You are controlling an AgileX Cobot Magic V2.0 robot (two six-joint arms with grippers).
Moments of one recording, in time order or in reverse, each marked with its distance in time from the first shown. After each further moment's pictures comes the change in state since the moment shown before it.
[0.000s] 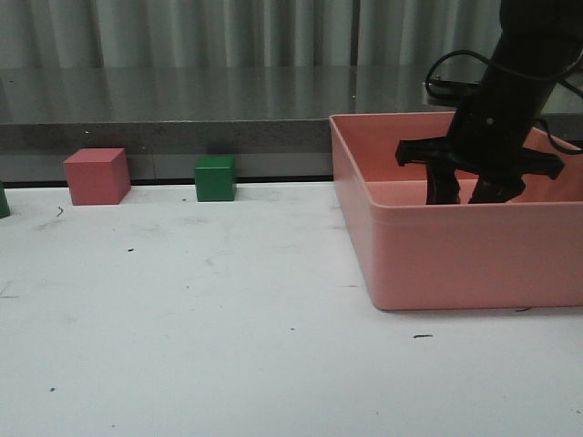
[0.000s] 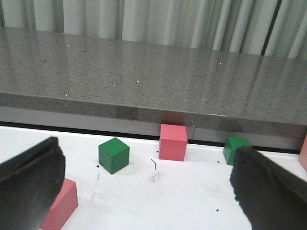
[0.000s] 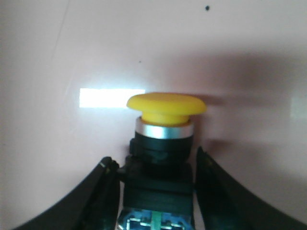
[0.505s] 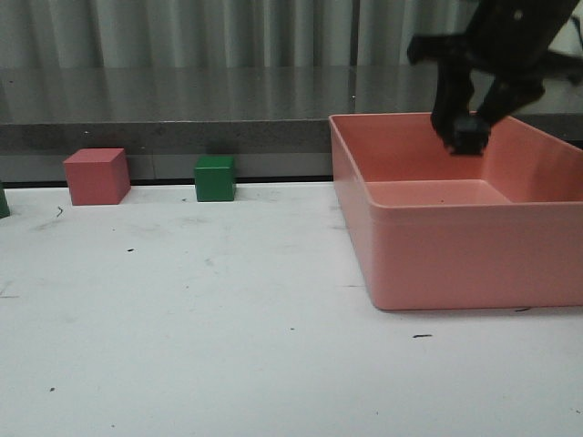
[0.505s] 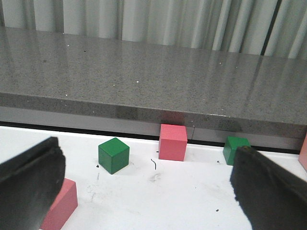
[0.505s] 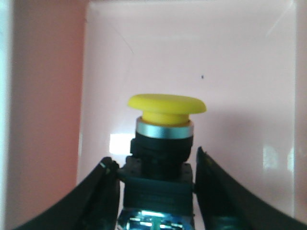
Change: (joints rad) left arm 0.000 0.000 0.000 0.000 0.001 0.000; right arm 0.012 -0.256 0.000 0.000 0.015 0.000
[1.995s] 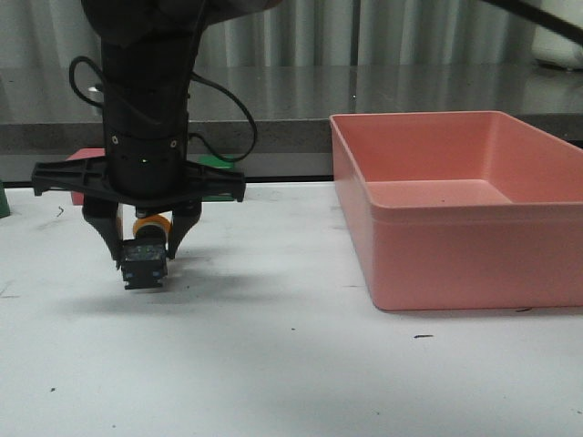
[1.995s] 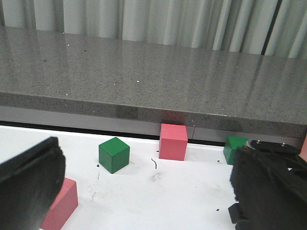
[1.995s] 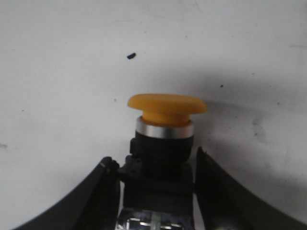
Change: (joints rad) left arm 0.000 0.000 0.000 0.000 0.002 0.000; right arm 0.666 0.614 -0.698 -0.223 0.295 0.635
